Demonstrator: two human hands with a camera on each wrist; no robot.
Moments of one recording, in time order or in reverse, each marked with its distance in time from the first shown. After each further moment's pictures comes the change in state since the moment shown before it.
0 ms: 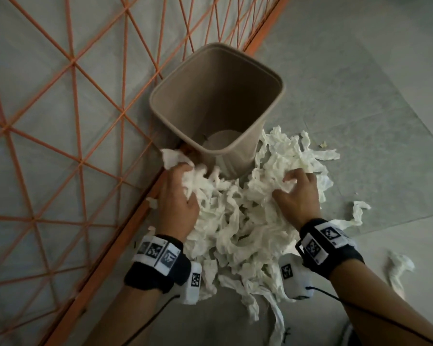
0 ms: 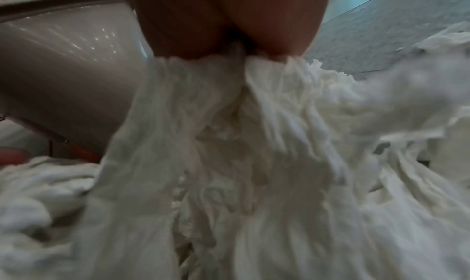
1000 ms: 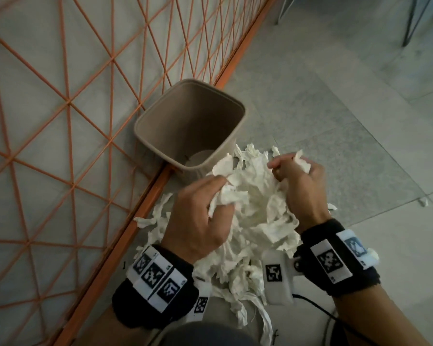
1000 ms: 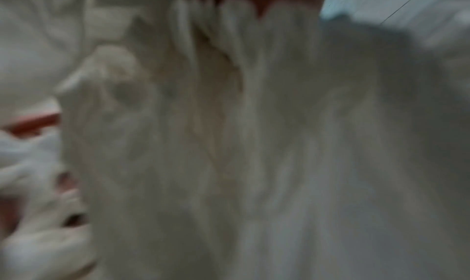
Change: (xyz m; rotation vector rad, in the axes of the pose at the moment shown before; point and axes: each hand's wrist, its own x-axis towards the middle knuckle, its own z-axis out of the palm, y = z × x) left_hand -0.024 0.132 -0.034 -0.193 -0.197 0.560; right_hand -0.055 -0.071 -0.084 0.832 0.087 -0.173
